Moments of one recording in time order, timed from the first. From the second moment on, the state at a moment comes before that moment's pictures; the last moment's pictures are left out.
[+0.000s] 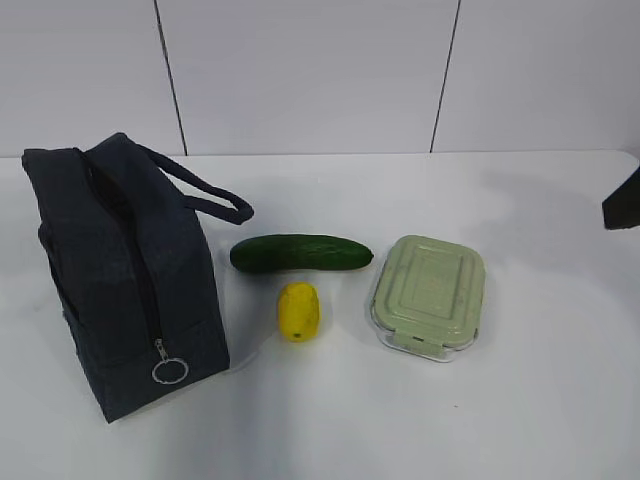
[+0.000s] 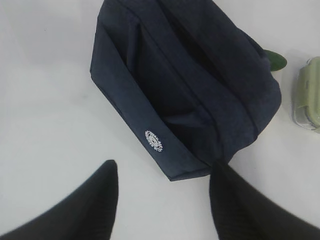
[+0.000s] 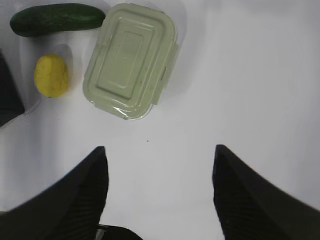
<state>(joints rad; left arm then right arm) -0.01 0.93 -0.93 -0.32 0.97 0.06 0.00 1.17 -1.00 0.29 1.00 -0.04</state>
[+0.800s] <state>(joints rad) -0.01 0.93 -0.93 -0.34 0.96 0.06 0.00 1.37 -1.00 0.52 0.91 -0.09</state>
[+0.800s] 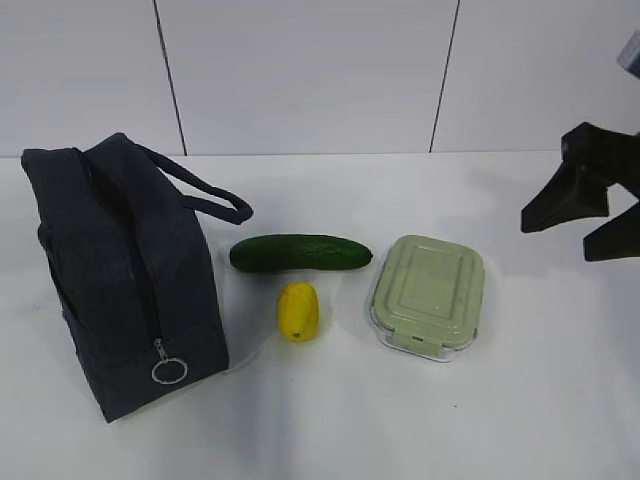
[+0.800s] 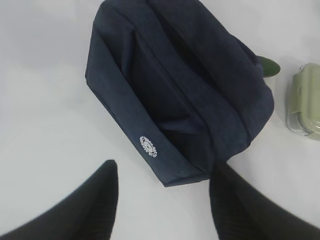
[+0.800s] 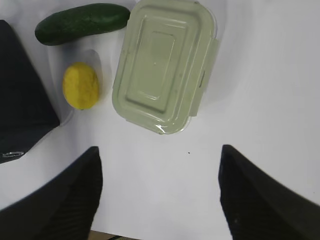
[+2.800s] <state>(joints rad) -0.01 0.96 -0.93 -0.38 0.84 0.06 -0.13 1.87 -0.81 1.47 0.77 -1.13</state>
